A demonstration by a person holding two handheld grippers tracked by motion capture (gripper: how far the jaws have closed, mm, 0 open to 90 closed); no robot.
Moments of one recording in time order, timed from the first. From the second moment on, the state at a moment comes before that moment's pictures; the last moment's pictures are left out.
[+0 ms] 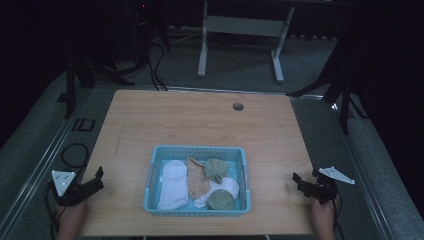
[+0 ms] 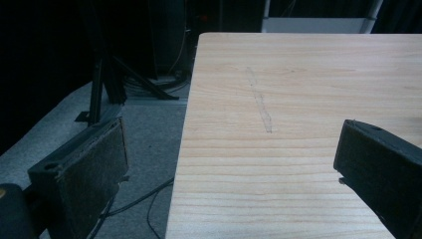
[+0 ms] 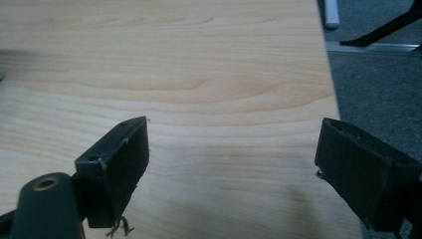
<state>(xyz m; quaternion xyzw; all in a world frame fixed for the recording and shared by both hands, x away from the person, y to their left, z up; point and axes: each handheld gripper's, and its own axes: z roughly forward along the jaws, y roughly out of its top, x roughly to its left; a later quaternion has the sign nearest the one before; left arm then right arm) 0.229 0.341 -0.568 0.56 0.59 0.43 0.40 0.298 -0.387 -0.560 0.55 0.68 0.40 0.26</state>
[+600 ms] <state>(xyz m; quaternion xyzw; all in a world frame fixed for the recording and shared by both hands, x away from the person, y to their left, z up) 0.230 0.341 -0.568 0.56 0.59 0.42 0.40 0.305 -0.386 -0.559 0.42 0.79 0.43 0.16</state>
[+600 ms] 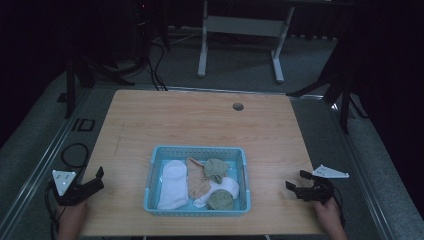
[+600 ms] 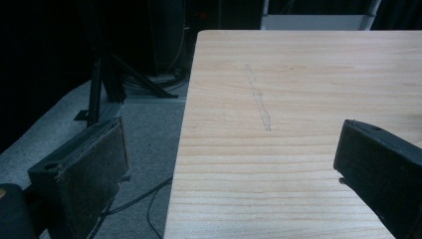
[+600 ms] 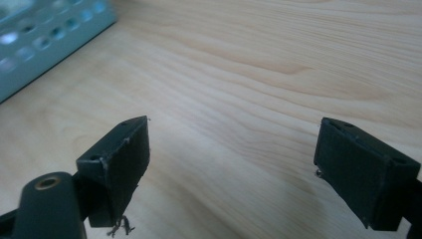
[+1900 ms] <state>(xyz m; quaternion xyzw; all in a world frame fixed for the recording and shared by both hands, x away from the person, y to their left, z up) 0.230 0.342 -0.568 0.56 0.59 0.42 0.40 0.310 -0.338 -0.507 0.26 0.95 0.15 0.02</state>
